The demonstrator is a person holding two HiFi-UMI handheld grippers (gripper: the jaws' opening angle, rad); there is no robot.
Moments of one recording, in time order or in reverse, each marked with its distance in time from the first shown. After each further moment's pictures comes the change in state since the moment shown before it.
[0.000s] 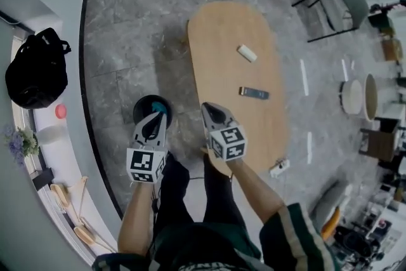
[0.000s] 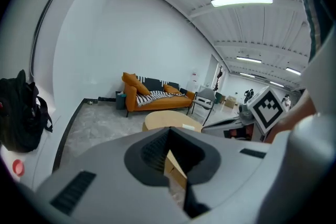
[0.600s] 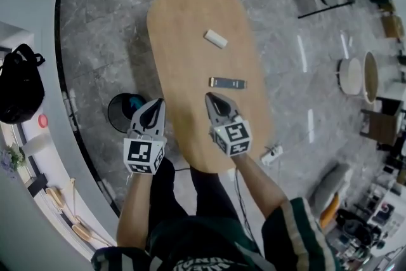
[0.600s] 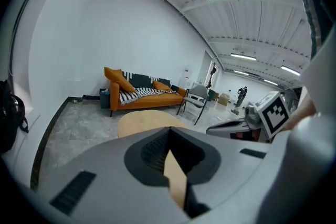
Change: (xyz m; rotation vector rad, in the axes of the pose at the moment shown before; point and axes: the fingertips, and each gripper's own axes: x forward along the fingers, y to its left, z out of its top) left arm 0.130 -0.124 0.026 0.026 0.036 -0.081; right arm -0.067 -0.167 -0.008 0.003 -0.060 -0.072
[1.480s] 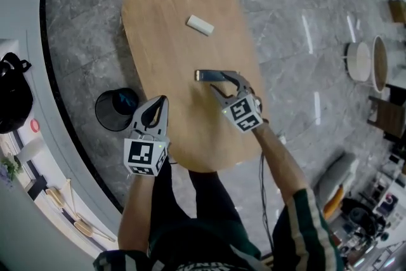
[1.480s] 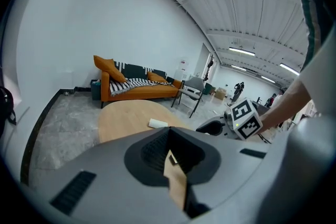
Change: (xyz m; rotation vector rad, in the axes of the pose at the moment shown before) left arm 0.084 -0.065 -0.032 -0.001 0.081 -0.041; right arm 0.033 -0.132 -0.095 -0.376 0.251 0.131
